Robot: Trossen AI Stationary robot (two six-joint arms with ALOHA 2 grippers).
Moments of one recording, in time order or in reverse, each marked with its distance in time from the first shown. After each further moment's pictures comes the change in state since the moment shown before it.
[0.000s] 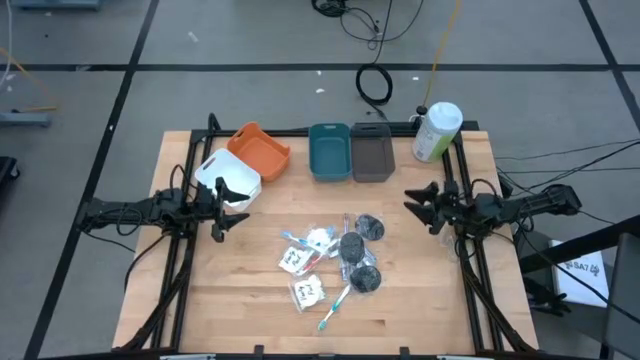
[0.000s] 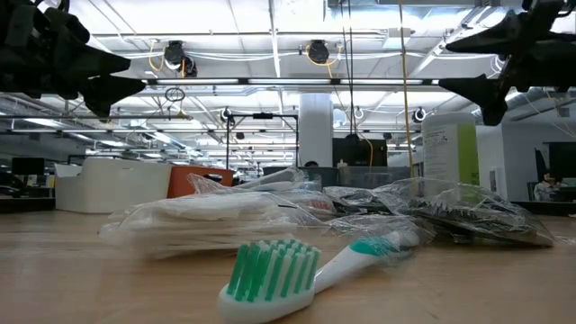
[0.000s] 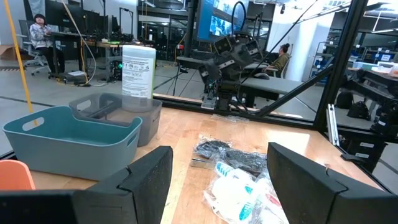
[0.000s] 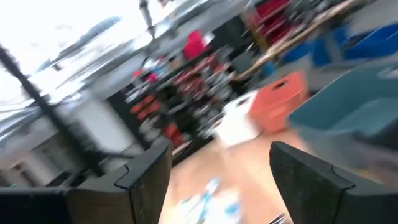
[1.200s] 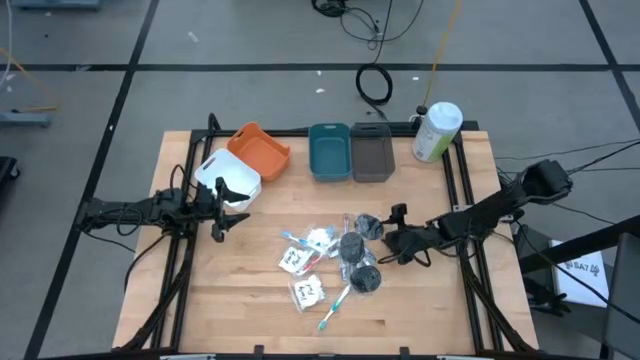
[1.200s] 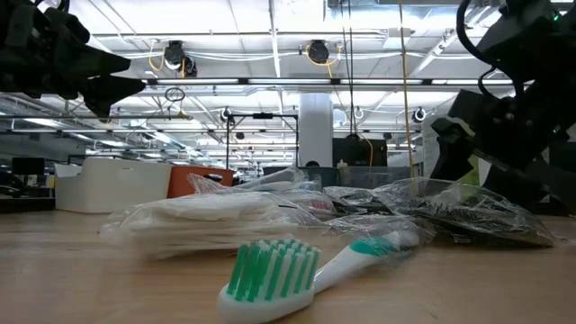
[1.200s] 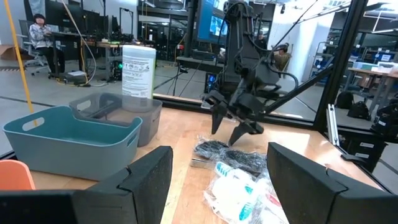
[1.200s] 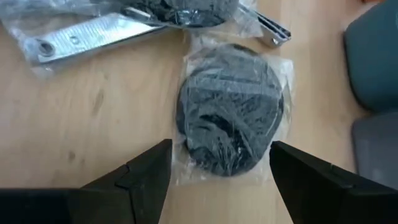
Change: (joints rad) left arm 0.000 0.000 0.000 0.000 0.000 0.000; right arm 0.117 1.183 0.308 -0.157 0.079 -0.729
